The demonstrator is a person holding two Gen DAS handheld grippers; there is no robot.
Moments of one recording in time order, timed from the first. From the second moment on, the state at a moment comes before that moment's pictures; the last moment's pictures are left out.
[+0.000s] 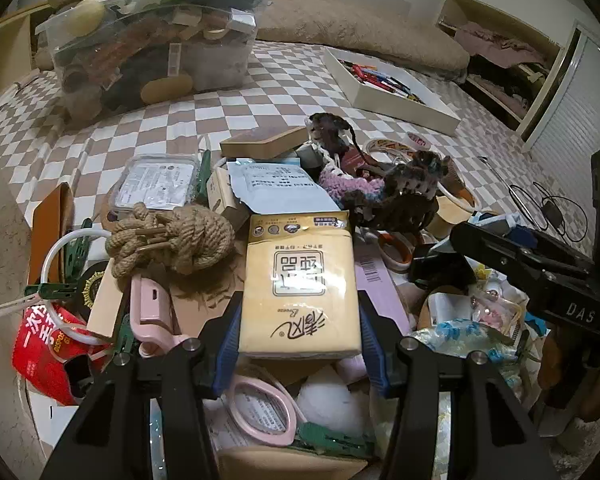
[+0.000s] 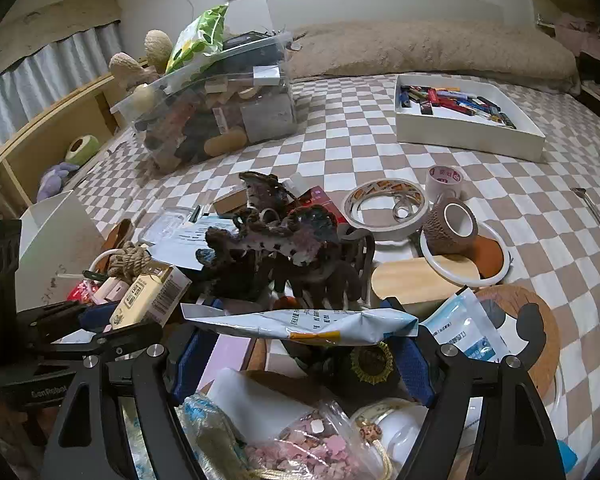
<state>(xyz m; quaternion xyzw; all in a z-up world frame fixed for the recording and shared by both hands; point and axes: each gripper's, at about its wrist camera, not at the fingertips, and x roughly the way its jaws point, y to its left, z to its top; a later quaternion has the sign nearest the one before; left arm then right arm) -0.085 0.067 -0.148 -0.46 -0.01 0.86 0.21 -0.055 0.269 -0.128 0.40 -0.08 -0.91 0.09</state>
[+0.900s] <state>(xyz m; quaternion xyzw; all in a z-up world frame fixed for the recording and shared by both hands) -0.057 0.045 -0.126 -0.43 -0.03 0.88 0.18 -0.016 0.270 -0.118 0.38 -0.08 -0.92 0.07</state>
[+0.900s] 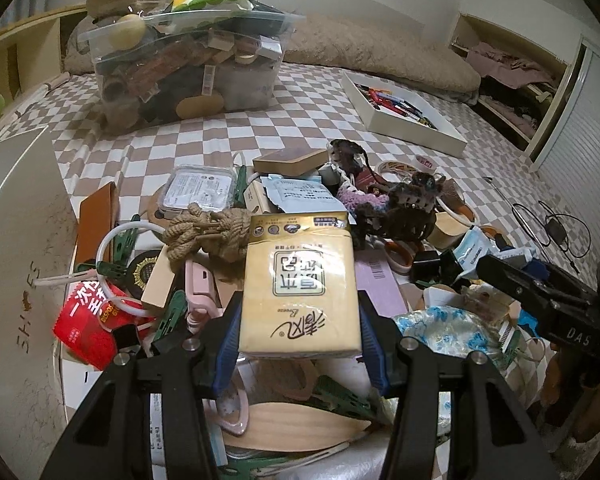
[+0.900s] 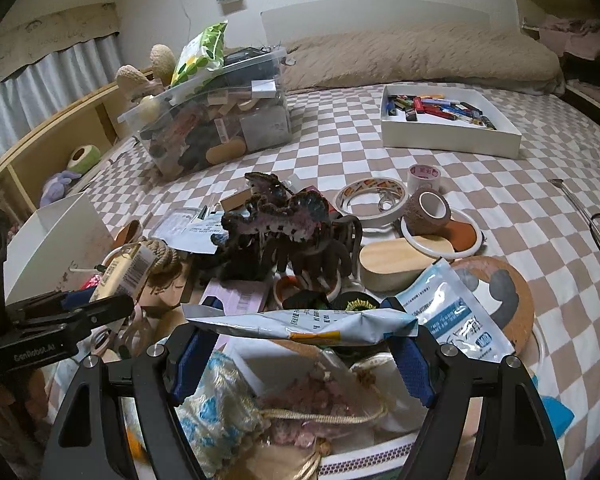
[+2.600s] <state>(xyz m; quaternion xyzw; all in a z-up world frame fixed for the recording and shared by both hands) -0.002 0.013 -0.025 -0.30 -0.07 0.93 0.20 0.035 0.239 -0.024 0.25 -0.10 -0.96 0.10</state>
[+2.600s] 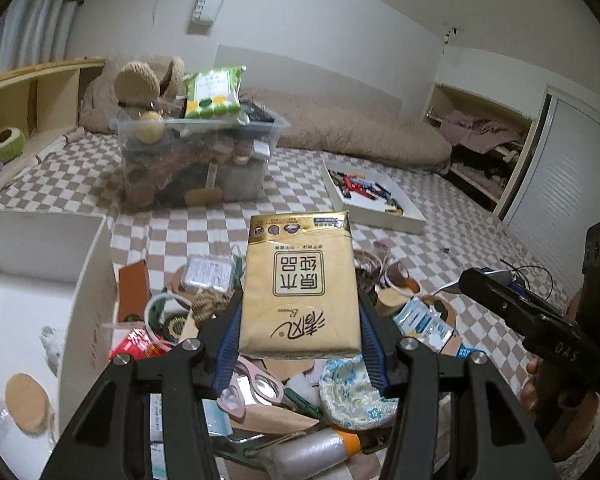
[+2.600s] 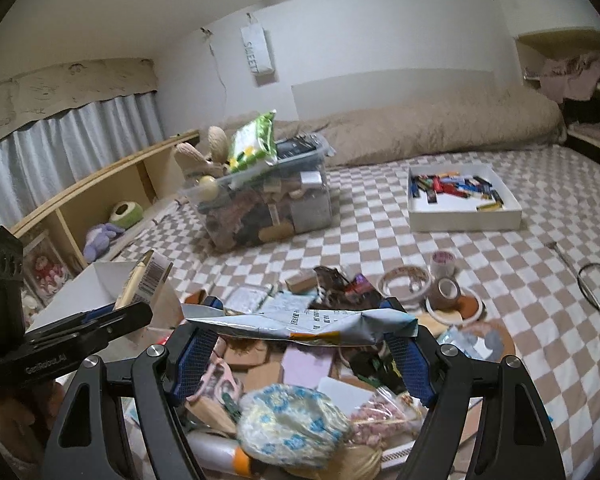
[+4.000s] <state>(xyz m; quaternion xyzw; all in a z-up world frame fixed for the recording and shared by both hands) 0.046 -0.179 0.034 -0.24 -0.08 0.97 0.05 0.012 0.048 0.042 0.22 -0.05 -0.94 0.27</state>
